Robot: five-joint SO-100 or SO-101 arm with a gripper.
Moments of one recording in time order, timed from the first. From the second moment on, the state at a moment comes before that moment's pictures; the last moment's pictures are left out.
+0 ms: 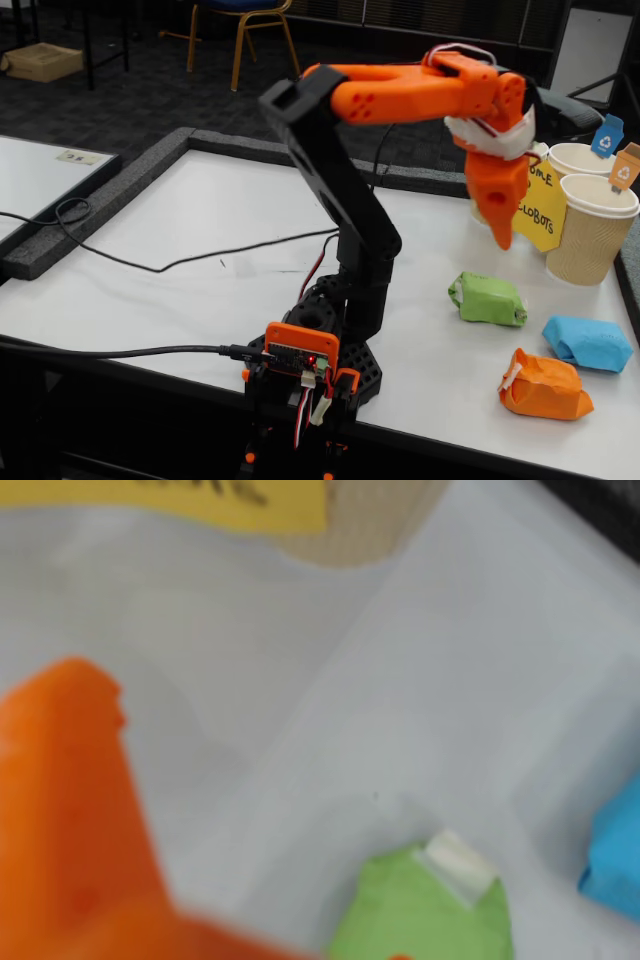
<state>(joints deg) 43.5 126.2 129.1 68.5 -43.9</state>
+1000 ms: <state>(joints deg) 51.6 127.0 137.7 69.3 -43.9</state>
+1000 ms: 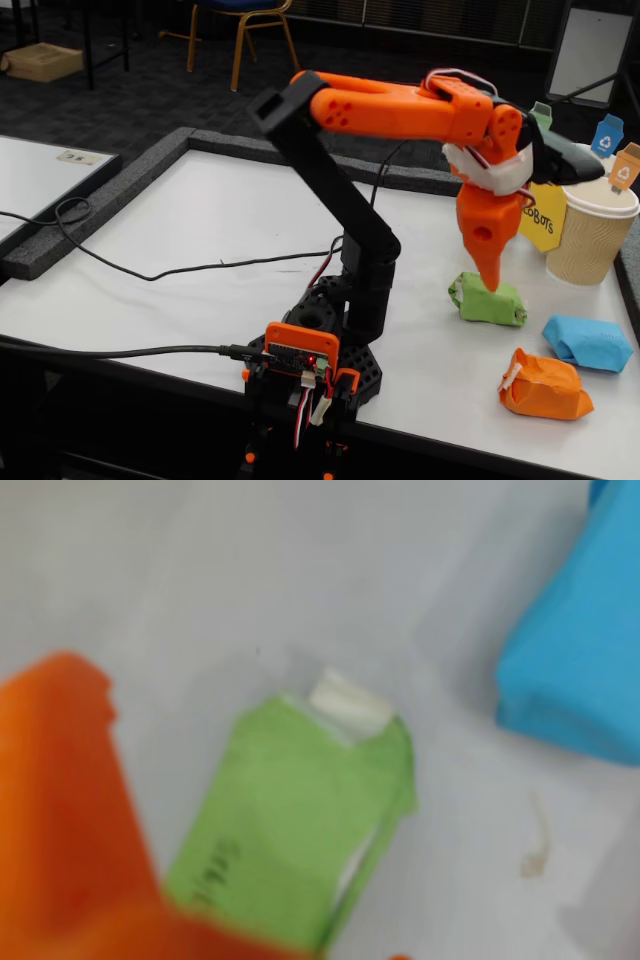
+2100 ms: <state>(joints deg) 51.7 104.9 130.2 66.8 -43.9</state>
